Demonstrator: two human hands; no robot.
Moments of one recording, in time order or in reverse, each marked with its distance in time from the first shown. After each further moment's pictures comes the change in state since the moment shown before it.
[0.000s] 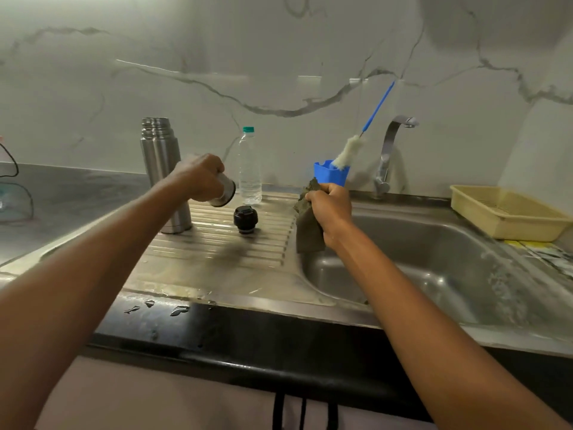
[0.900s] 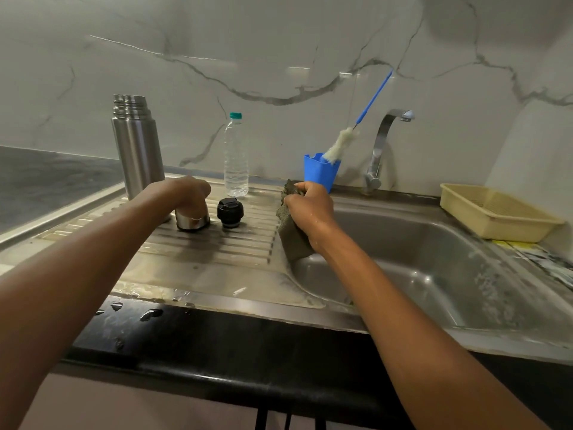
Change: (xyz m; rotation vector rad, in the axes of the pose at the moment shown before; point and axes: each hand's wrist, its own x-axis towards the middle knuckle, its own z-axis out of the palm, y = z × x) left_hand 0.025 -0.011 0.052 0.417 -0.365 0.051; right_hand -0.002 0.008 0.008 -0.253 -0.067 -0.089
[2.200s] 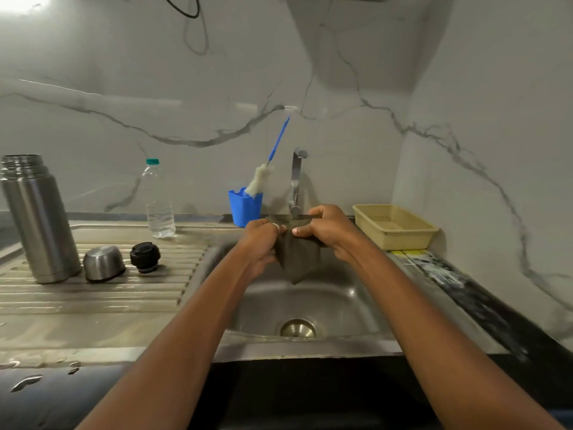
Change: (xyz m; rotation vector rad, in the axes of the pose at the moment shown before) left_hand -0.047 0.277 -0.037 -1.908 -0.081 0.142; right_hand 0.014 0.018 -0.201 -0.048 -0.025 0.080
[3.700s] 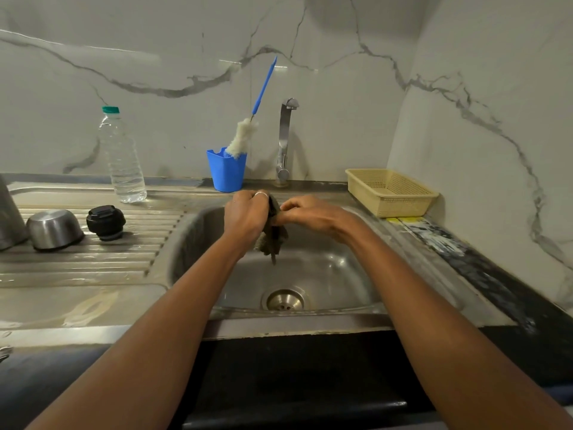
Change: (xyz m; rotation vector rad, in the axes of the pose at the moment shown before) left_hand 0.024 -0.036 0.007 0.502 0.243 0.285; right_hand 0.010 0.037 0.004 -0.468 -0.323 -0.082
